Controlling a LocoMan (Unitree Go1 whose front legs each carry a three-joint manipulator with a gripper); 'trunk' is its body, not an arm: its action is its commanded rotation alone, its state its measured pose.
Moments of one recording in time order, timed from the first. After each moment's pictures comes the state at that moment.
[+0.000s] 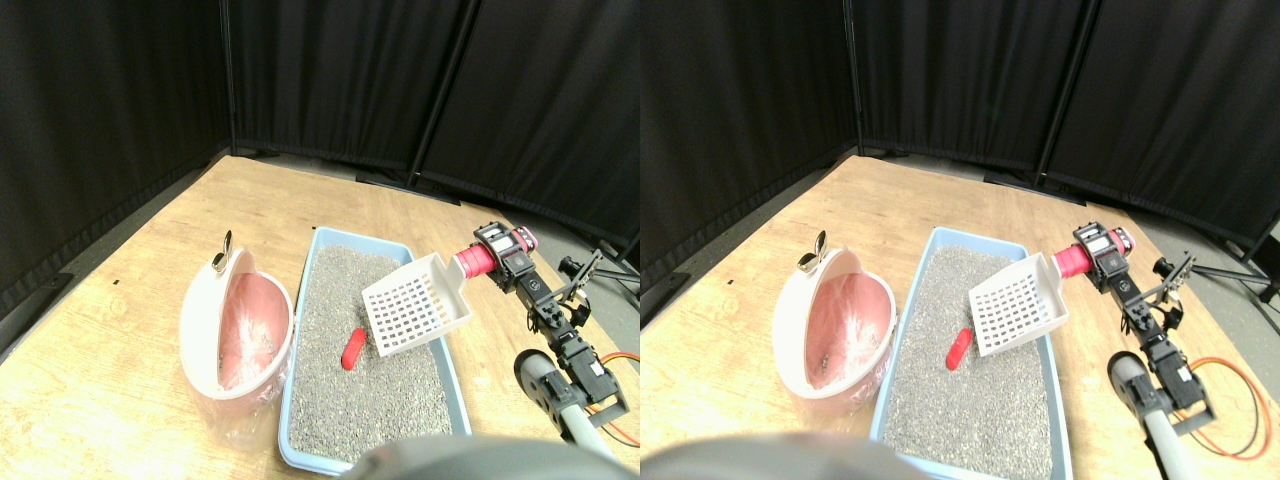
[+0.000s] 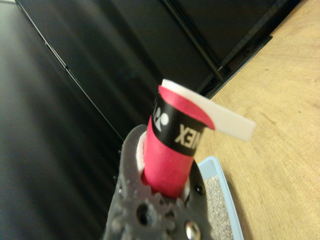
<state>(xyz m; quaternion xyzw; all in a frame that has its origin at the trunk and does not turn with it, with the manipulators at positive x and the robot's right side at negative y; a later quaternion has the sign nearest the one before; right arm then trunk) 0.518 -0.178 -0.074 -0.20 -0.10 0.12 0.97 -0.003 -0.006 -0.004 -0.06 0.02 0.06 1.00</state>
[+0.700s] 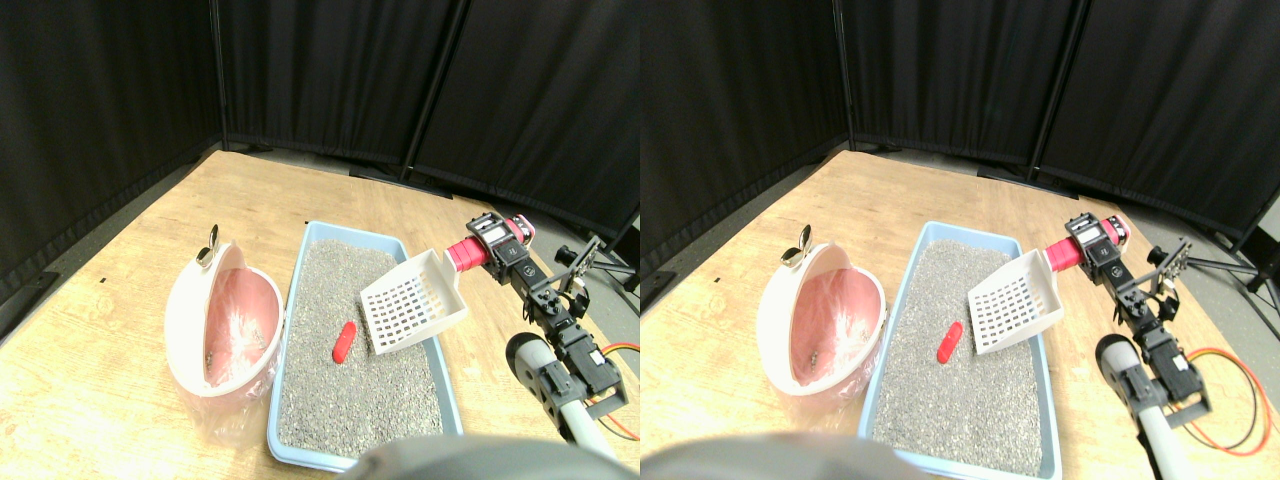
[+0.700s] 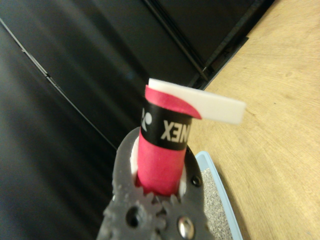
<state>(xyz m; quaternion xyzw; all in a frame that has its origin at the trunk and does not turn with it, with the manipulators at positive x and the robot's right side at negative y) 0.511 -0.179 -0.065 -0.27 -0.05 0.10 0.96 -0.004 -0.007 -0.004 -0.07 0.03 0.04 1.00</state>
